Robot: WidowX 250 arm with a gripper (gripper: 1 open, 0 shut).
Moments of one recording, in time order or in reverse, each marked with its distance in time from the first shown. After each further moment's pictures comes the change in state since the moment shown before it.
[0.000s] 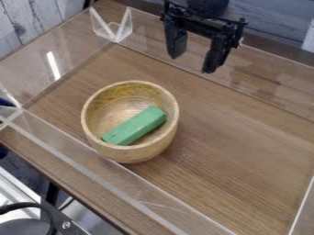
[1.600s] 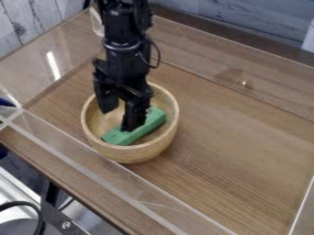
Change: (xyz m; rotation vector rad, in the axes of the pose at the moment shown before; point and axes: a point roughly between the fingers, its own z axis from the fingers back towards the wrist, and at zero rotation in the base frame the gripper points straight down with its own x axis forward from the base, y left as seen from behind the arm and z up) arm -0.074 0.065 -0.077 -0.001 0.075 -0.113
